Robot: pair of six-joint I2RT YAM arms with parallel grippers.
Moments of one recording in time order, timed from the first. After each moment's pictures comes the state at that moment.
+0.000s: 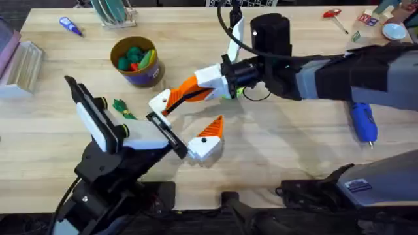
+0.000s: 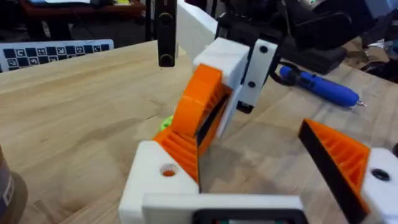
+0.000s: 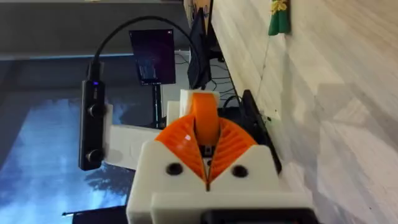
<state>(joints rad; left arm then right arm) -0.60 0.01 0.01 -0.06 0.24 -0.12 0.53 1.68 0.82 0.38 -1.21 1.03</state>
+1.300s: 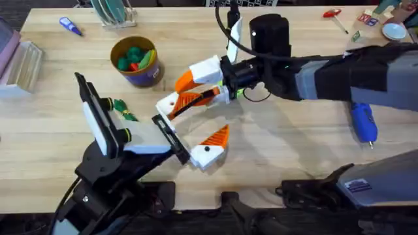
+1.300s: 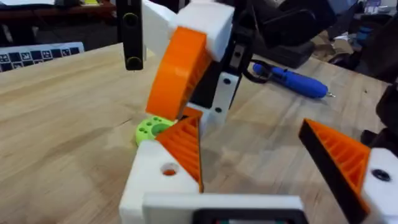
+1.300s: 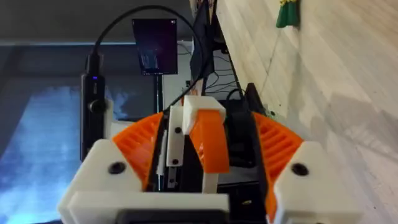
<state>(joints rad) -0.61 0.01 0.01 -0.06 0.33 -0.12 0.53 1.68 0.82 0.38 -1.25 1.01</state>
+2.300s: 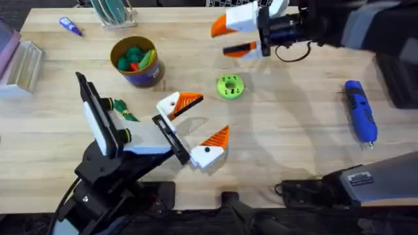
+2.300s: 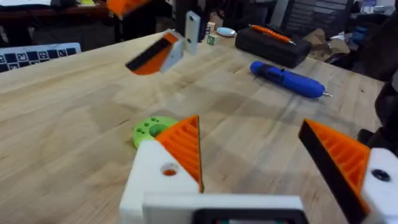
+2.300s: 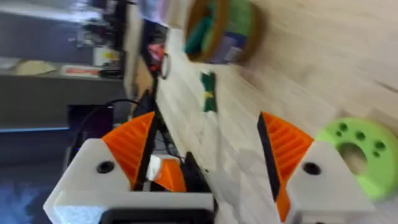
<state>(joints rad) -0.61 0.01 0.01 -0.06 0.34 -0.12 0.23 1.67 1.14 -0.23 -1.05 0.55</state>
